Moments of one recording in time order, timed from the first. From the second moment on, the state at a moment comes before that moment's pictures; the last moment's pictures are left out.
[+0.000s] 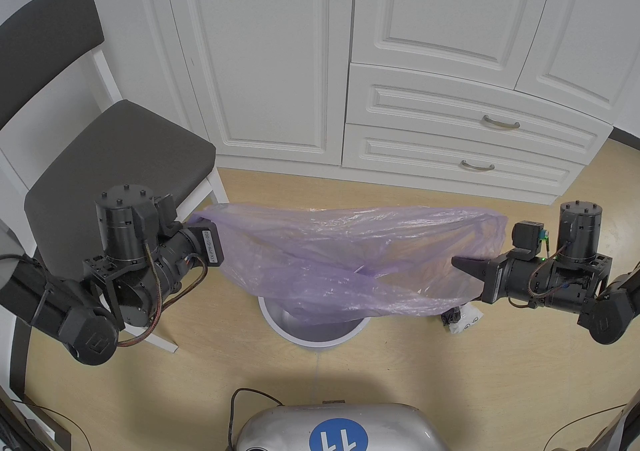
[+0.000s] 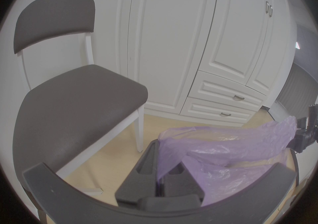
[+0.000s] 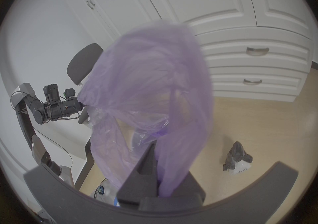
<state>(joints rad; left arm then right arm) -0.46 1.78 -0.62 -0.95 0.30 -0.20 0.31 1.72 -0.50 -0.90 0.34 0.15</state>
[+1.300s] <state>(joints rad) -0.52 1.89 -0.64 -1.05 0.32 -0.25 0.35 2.01 -0.44 -1.20 0.25 0.51</state>
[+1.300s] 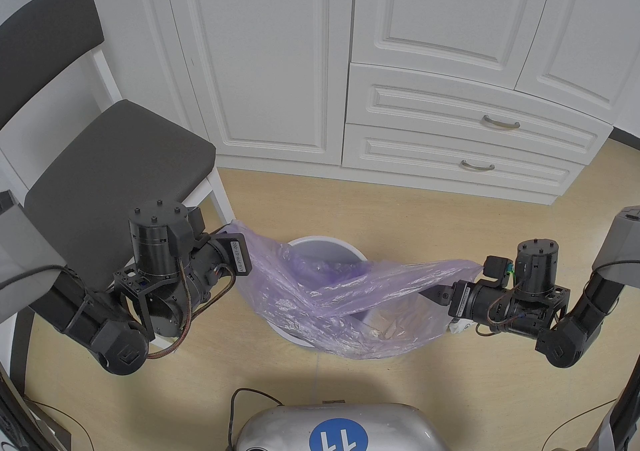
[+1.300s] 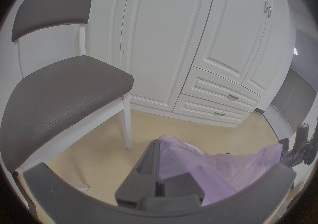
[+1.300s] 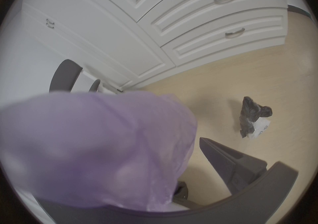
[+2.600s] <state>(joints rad) -0.52 1.87 -0.64 -1.05 0.32 -0.25 0.57 2.14 -0.24 -1.53 -0.17 0.64</state>
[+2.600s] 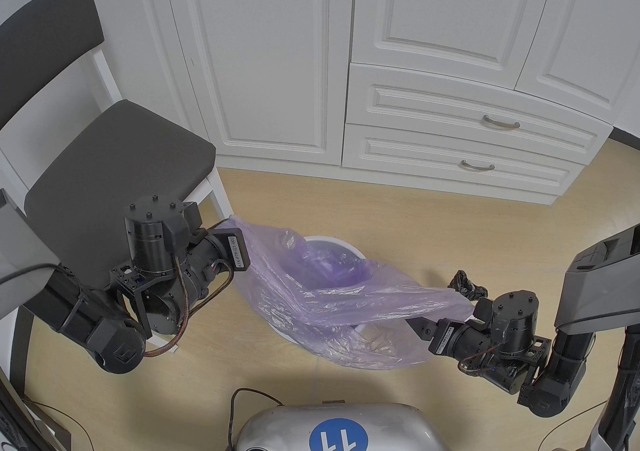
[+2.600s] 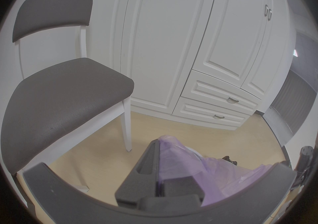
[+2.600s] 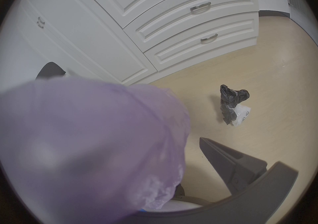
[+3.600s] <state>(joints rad) -0.52 1.86 -0.64 -1.05 0.32 -0.25 0.48 2.10 -0.29 -1.51 -0.09 0.50</state>
